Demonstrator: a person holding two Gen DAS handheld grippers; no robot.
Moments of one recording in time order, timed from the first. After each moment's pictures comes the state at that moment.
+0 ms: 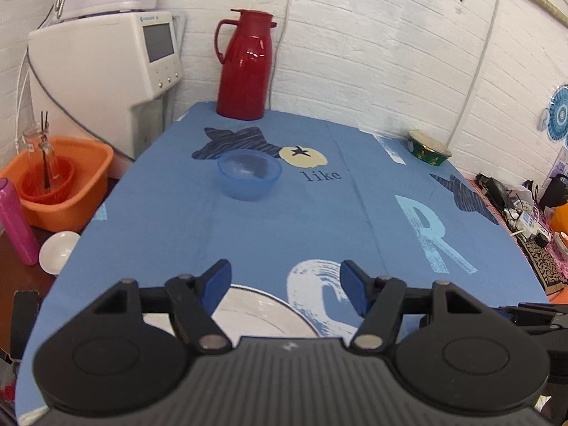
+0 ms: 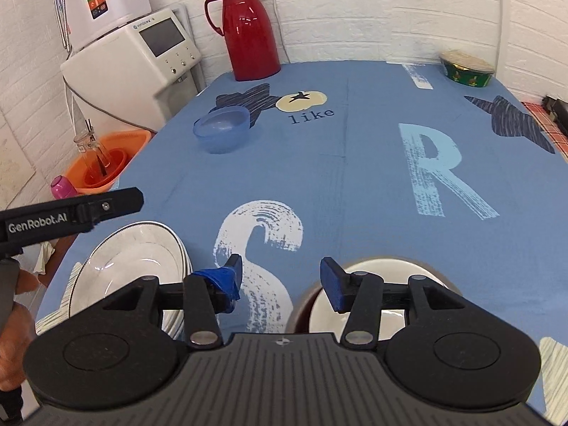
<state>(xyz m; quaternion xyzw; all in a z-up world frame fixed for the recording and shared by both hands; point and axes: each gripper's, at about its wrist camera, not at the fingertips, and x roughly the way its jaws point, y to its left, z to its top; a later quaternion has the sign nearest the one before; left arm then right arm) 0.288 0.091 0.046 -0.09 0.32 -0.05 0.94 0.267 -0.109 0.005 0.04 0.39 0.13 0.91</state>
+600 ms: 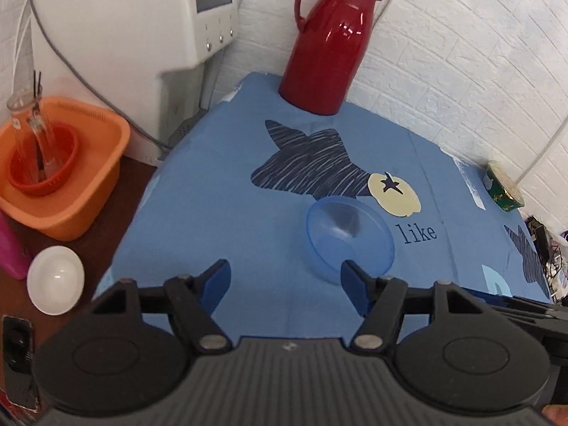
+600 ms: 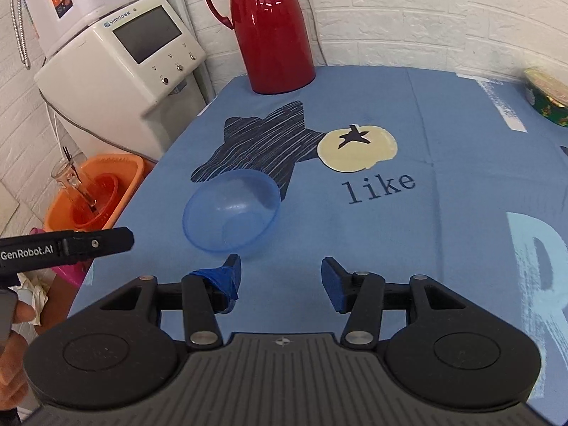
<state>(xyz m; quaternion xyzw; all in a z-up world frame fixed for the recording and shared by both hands) 0.495 0.190 0.016 -0.17 0.40 -0.01 0.90 0.479 -0.027 -0.001 0.05 0.42 0.16 0.89</state>
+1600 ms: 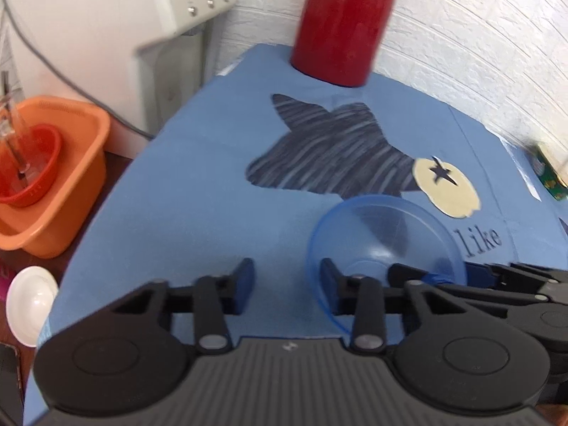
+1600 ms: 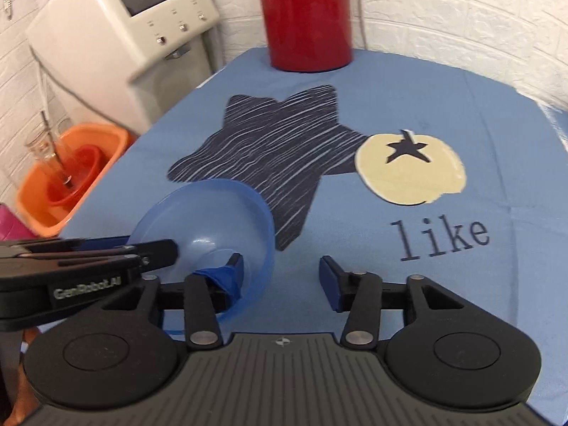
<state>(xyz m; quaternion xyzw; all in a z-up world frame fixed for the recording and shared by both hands) 0.570 0.168 -0.049 -0.12 0.42 0.01 0.90 0.553 0.027 -0.046 -0.03 0.43 0.20 0.88</state>
